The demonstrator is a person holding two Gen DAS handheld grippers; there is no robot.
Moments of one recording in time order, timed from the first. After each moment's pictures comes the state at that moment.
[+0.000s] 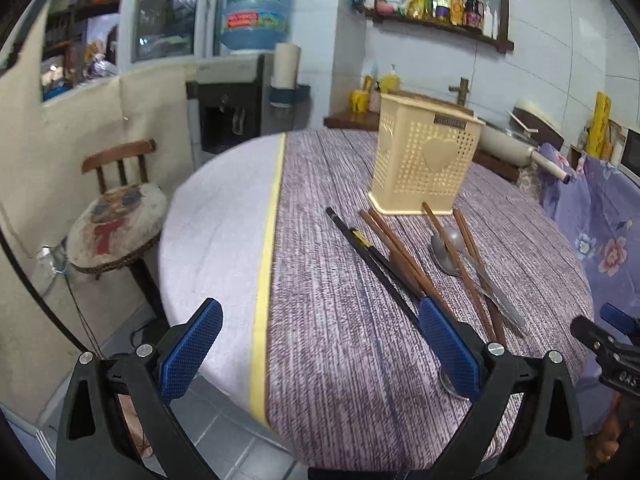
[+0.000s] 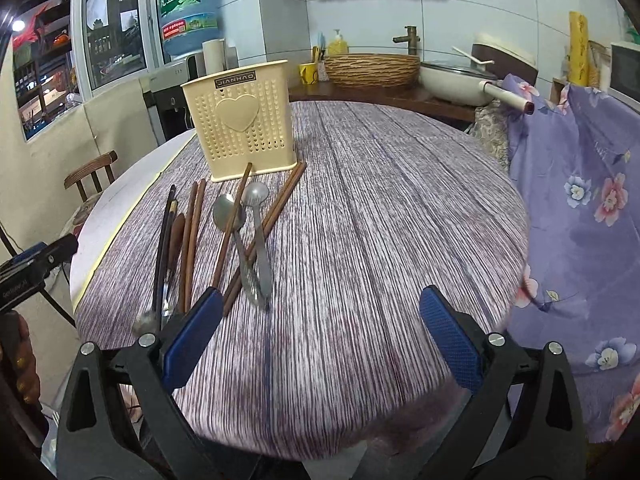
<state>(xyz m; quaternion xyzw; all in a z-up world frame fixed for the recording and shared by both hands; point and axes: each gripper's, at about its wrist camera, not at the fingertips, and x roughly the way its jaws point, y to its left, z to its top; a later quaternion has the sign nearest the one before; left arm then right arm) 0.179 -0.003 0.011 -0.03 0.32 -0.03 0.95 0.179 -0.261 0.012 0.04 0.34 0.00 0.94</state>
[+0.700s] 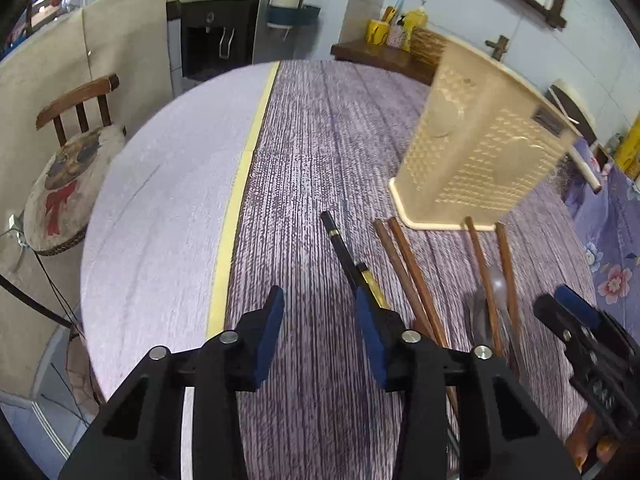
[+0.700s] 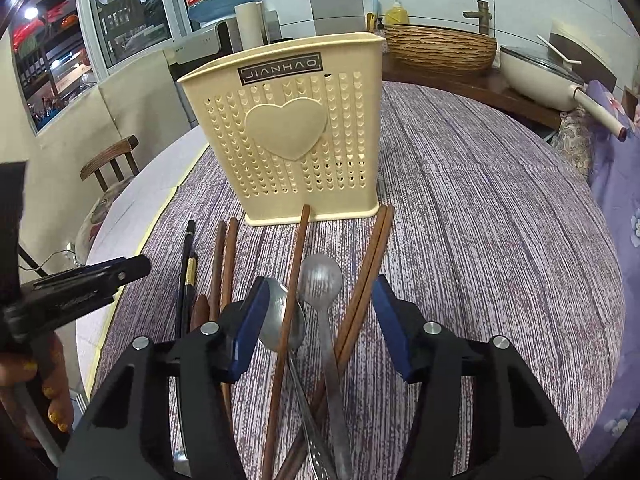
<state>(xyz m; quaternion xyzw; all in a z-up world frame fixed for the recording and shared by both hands) 0.321 0.001 -0.005 -0.08 0.46 -0.02 0.88 0.333 -0.206 0.019 0.03 0.40 0.08 0.91</state>
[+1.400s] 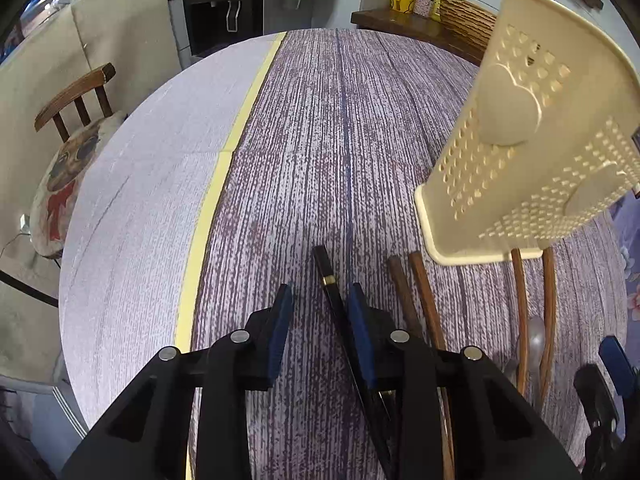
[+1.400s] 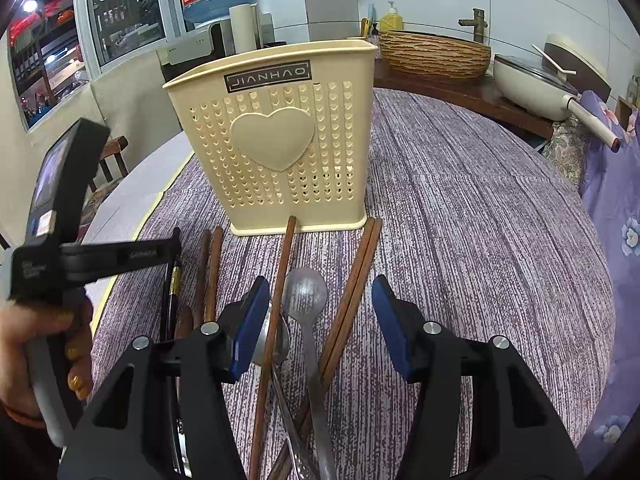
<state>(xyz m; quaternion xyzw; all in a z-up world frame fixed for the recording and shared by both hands) 0.374 -0.018 -0.018 -0.05 0.51 0.02 0.86 0.342 -0.208 0.021 0.02 0.39 0.06 0.92</state>
